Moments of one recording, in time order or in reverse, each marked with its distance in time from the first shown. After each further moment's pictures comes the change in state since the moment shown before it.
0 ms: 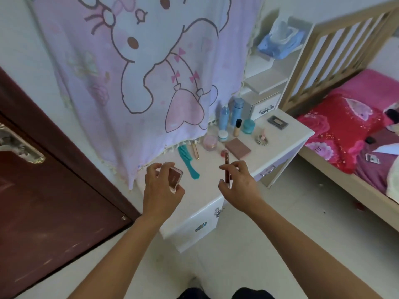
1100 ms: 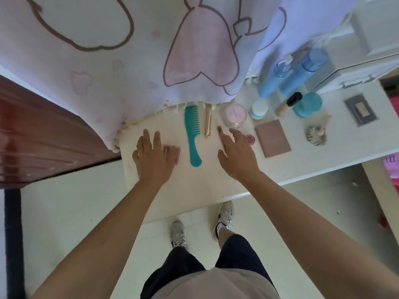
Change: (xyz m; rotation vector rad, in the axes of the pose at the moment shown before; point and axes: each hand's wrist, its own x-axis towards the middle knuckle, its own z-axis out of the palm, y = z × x) left_hand 0.110 -0.097 0.169 0.436 -0.261 -0.570; right_hand 0.214 0.114 0.129 -0.272 -0.515 -0.137
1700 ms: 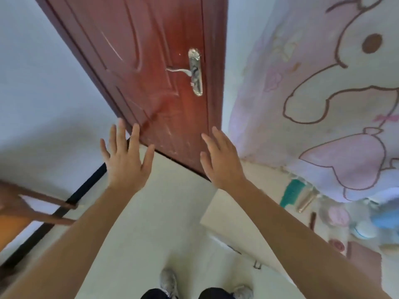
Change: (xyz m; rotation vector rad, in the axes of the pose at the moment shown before) left_hand -0.223 -0.197 -0.206 0.136 0.689 -0.543; right_hand -0.064 -0.316 -0.026 0.107 0.029 -1.036
